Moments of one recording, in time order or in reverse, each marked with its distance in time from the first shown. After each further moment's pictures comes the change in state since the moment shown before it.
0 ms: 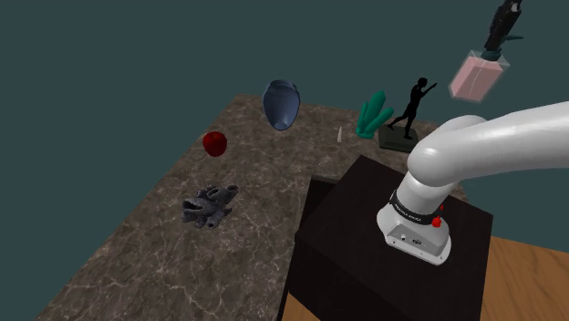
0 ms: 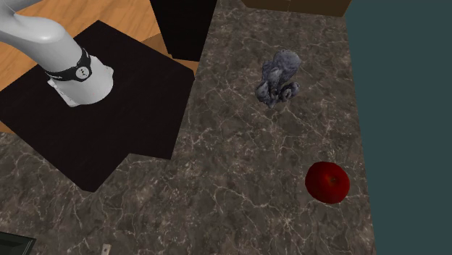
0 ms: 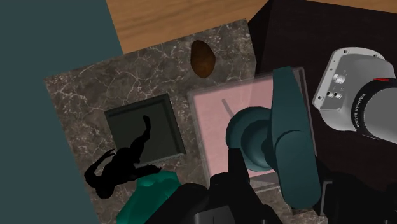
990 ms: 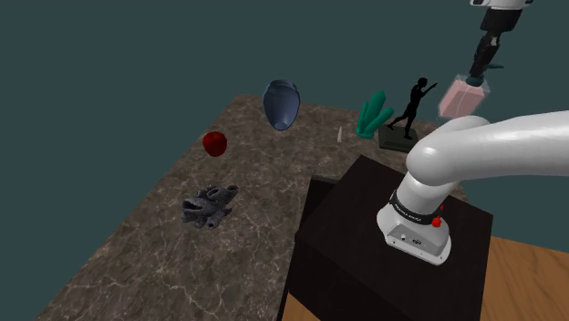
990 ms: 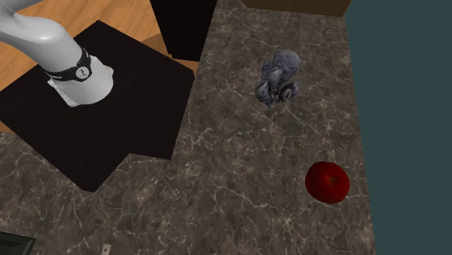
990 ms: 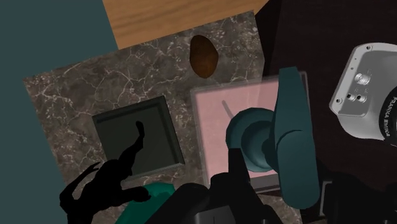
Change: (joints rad) arm -0.033 -0.080 -0.059 -0.224 -0.061 0.151 0.041
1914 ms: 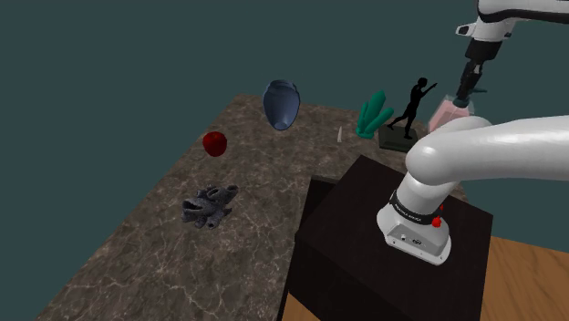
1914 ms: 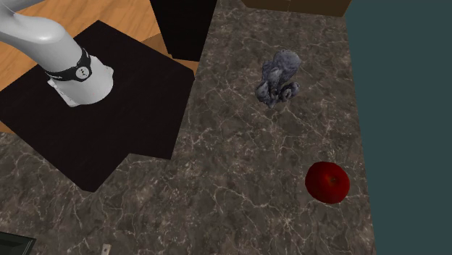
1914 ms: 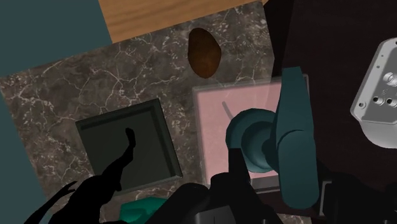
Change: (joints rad) arm -0.025 -0.042 -0.088 -0.184 -0.079 0.150 0.034
